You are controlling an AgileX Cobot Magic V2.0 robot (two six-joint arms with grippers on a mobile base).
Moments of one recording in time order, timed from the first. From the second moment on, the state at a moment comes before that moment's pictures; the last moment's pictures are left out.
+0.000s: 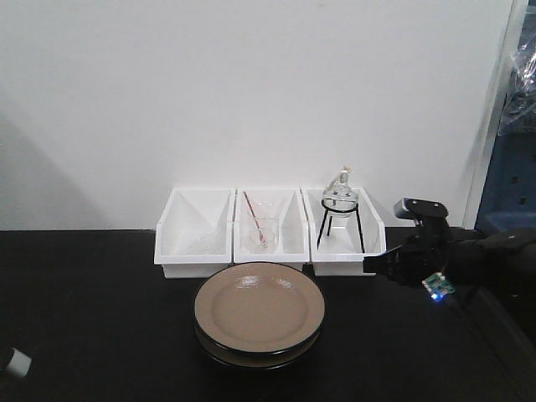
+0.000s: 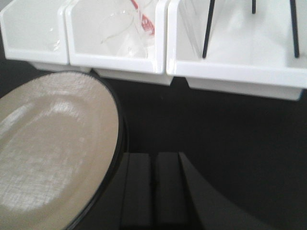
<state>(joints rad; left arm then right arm) -0.01 1.34 -0.54 -1.35 0.65 1.03 -0.01 2.08 -1.58 1.15 0.59 -1.09</state>
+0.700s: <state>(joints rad) -0.01 1.47 -0.98 -0.20 0.60 0.17 -0.05 1.60 -1.58 0.51 0.99 -0.56</state>
